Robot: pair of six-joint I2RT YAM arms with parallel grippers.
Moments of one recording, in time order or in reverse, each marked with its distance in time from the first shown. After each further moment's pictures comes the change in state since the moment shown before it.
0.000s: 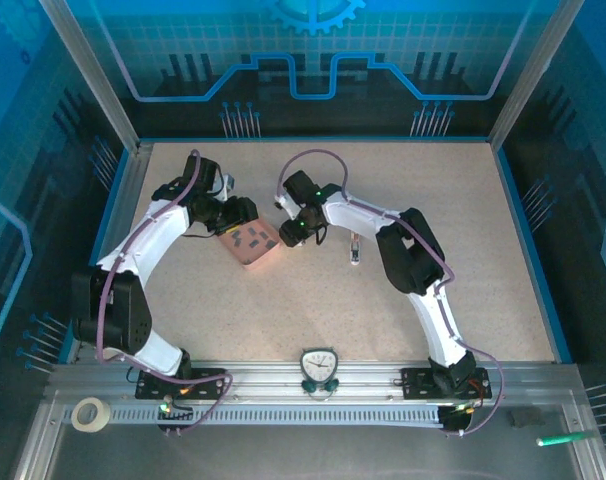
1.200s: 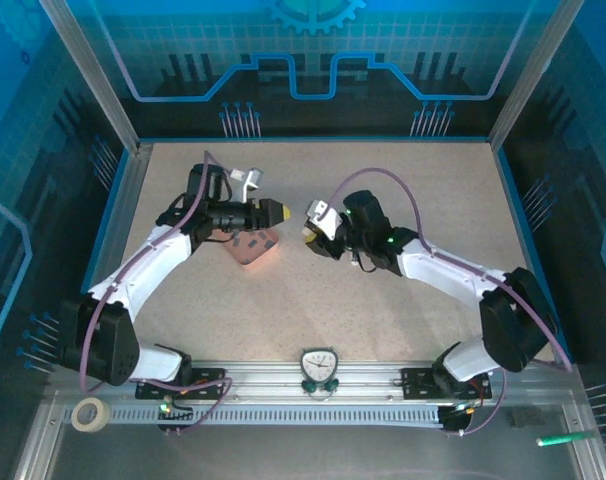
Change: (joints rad) left arm -0.129 -0.166 -0.188 0.462 0.420 0.010; right arm -0.024 -0.813 -0.859 0.620 -0.199 -0.354
